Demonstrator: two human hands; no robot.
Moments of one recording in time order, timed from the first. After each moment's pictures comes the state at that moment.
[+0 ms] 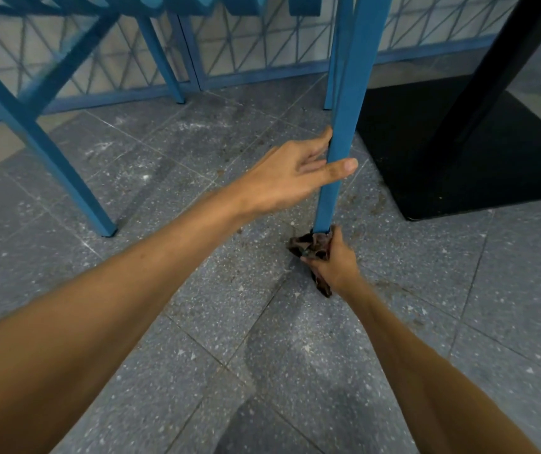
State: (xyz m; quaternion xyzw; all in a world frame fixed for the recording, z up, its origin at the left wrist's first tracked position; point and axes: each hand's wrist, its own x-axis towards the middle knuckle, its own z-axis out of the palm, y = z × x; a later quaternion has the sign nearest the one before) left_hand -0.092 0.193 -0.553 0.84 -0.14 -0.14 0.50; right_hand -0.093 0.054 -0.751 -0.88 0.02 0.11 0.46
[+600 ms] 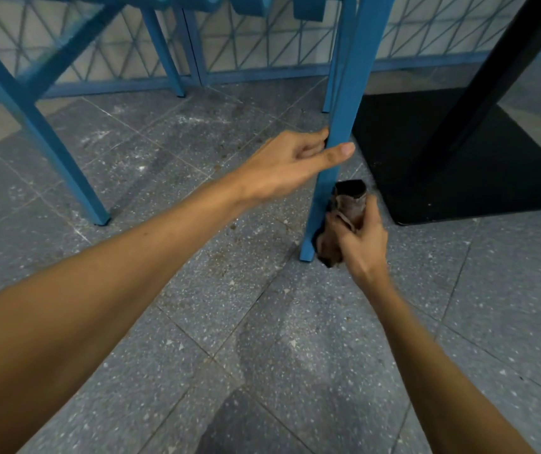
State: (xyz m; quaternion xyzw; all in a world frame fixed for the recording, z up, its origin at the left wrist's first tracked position) left_hand -0.095 0.189 -0.543 0.84 -0.11 -0.12 0.51; right_hand -0.109 0.030 -0.668 -0.82 0.02 -0.08 0.57
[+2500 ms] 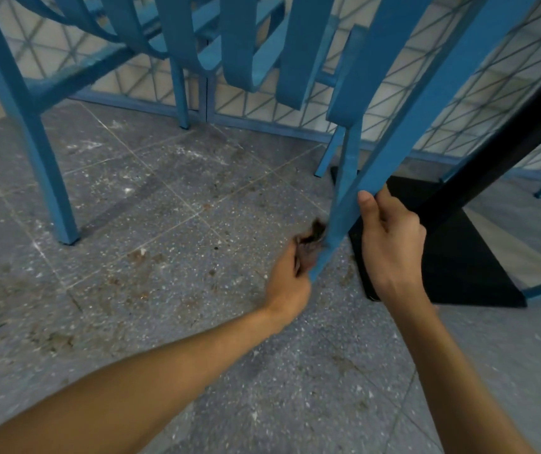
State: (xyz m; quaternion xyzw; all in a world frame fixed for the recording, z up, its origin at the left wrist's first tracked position) left_hand -0.093 0.146 -0.634 0.70 0.09 0.03 0.71; right_hand -0.066 0.049 -0.531 -0.88 -0.10 -0.16 0.44
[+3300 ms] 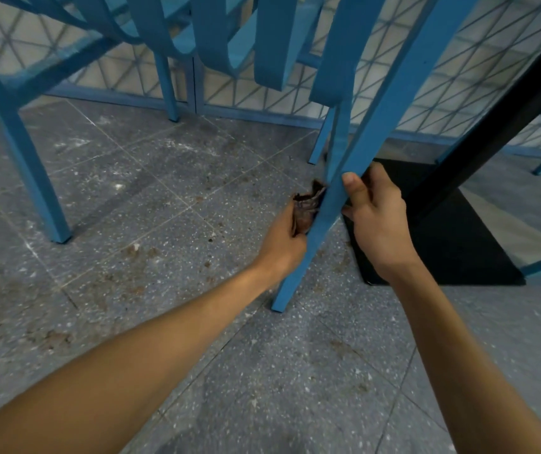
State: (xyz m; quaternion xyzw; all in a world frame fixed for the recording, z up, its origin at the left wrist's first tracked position) left_hand -0.067 0.157 -0.611 0.73 0.02 0.03 0.69; right_hand -0.045 0.042 -0.540 -0.83 -0.12 -0.07 0.54
